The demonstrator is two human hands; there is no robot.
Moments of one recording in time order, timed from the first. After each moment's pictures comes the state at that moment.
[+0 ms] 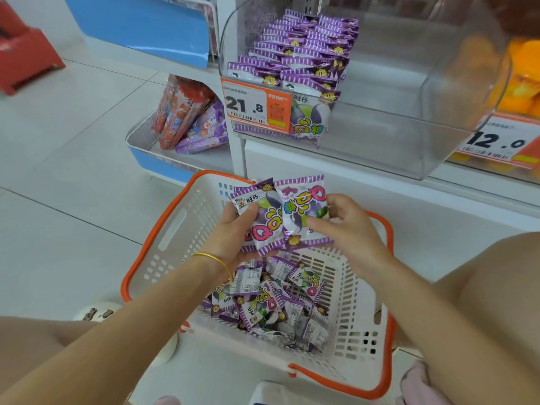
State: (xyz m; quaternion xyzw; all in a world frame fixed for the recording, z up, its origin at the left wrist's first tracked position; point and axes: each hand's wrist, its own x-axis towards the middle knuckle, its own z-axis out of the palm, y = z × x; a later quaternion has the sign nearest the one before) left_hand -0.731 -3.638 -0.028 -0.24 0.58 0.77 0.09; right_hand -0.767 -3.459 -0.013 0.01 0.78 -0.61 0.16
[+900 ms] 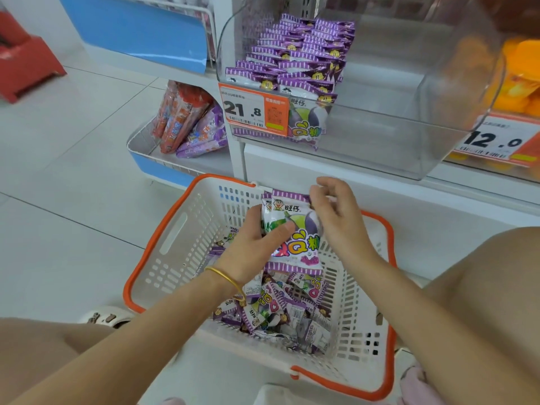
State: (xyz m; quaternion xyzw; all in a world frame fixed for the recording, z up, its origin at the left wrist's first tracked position) left_hand -0.719 -3.618 -0.013 -0.09 0.74 0.66 0.09; right_hand -0.768 -3.473 -0.007 -0.04 0.80 -0.59 0.05
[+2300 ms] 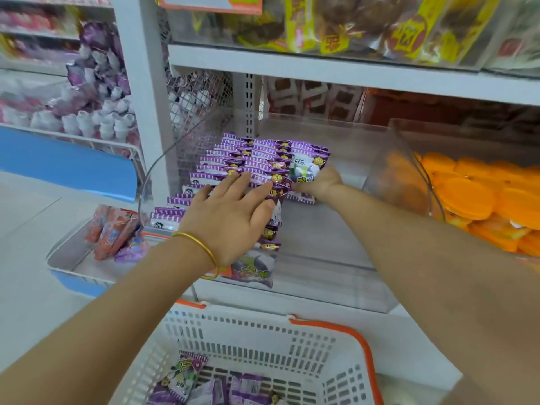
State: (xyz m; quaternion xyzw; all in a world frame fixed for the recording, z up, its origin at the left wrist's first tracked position) left_hand -0.918 -3.612 0.100 0.12 0.99 0.07 -0.04; right_hand -1.074 -3.431 0.059 0.11 0.91 -0.41 0.02
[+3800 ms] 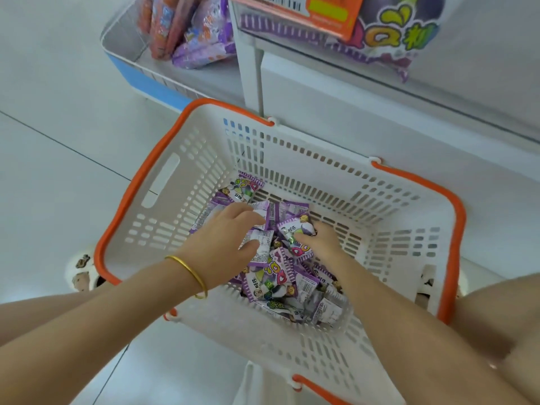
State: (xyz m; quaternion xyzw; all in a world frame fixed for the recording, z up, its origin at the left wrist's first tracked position) left_hand -0.736 -3.673 -0.099 -0.02 0.94 0.25 0.23; right_hand -0.806 -3.485 -0.262 0.07 0.81 -0.46 0.36
